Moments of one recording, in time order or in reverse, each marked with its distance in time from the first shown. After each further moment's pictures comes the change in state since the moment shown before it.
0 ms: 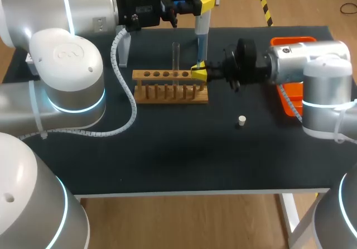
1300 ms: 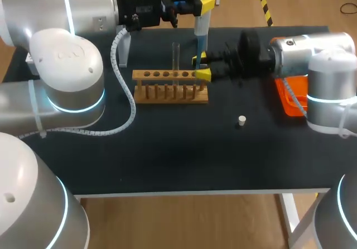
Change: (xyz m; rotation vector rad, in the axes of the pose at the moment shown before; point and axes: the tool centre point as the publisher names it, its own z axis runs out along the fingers) left arm 0.001 0.001 0.000 -0.007 0.000 -0.003; right arm 0.005 0.015 -0.006 0.014 0.018 0.004
